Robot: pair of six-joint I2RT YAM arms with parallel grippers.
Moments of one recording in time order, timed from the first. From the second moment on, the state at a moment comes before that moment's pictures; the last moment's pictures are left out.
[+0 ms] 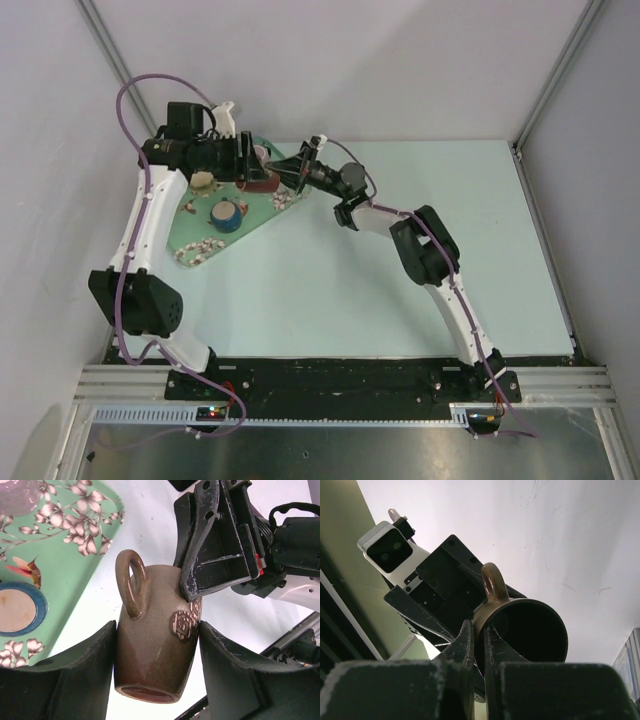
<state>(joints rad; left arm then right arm) -0.09 1.64 1.79 -0.94 0.50 -0.08 0.63 2.48 1.85 1.18 -0.69 2.05</state>
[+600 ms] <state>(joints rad) -0.07 1.64 1.85 -0.94 0.29 0.01 0.48 2.09 1.41 0.62 -0.64 1.56</state>
